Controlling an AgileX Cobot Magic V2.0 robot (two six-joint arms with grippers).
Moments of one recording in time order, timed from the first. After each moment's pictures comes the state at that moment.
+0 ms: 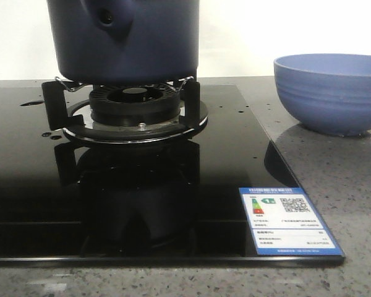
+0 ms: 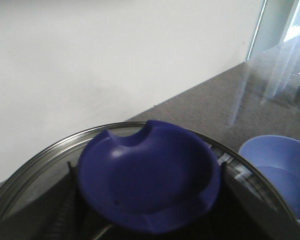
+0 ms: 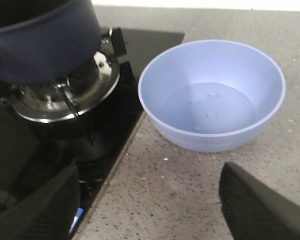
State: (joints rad) left arm -0.39 1.36 -1.30 -0.87 0.45 0.88; right arm 0.18 0.55 -0.62 0.33 0.64 -0.24
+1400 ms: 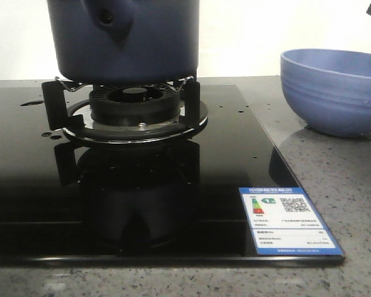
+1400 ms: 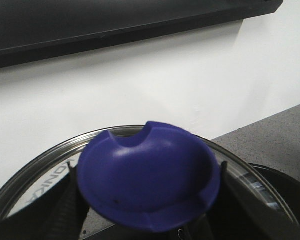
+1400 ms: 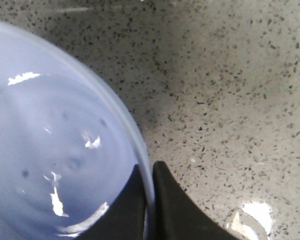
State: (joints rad) left arm 0.02 1.11 -1.30 -0.84 0.67 0.87; right arm -0.11 1.55 -1.27 0.26 1.06 -0.16
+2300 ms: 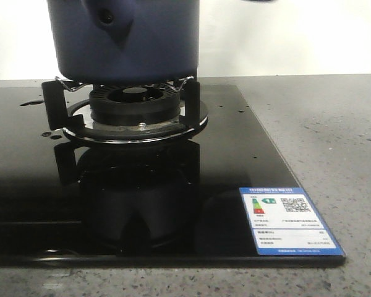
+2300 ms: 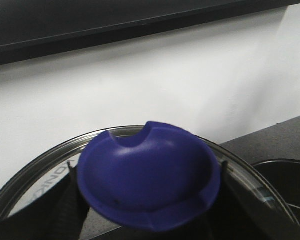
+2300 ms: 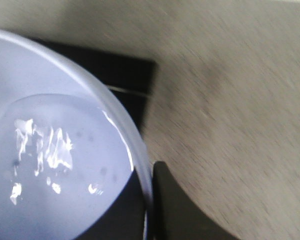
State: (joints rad) left arm 0.09 1.13 -1.30 -0.79 0.63 0.87; right arm 0.11 1.72 -1.97 0.28 1.27 -0.09
